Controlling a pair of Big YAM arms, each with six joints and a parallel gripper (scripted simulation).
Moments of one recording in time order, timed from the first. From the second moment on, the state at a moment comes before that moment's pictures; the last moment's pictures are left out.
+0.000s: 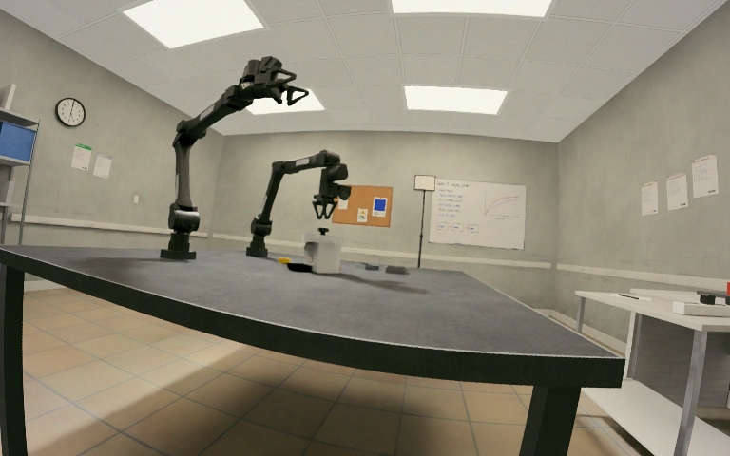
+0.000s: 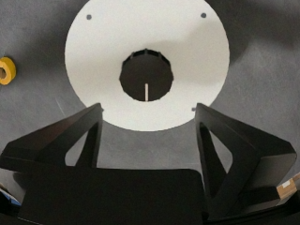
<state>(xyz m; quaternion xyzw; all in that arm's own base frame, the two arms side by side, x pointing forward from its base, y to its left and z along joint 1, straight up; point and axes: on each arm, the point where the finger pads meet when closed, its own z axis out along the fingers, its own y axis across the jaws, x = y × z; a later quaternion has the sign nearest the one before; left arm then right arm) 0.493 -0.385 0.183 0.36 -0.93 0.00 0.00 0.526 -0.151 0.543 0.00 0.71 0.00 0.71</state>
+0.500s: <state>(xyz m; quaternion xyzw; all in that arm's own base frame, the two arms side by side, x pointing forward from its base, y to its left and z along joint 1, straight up) 0.494 -0.383 0.162 0.36 -0.93 0.00 0.00 0.526 -0.151 0.543 0.00 0.71 0.00 0.71</state>
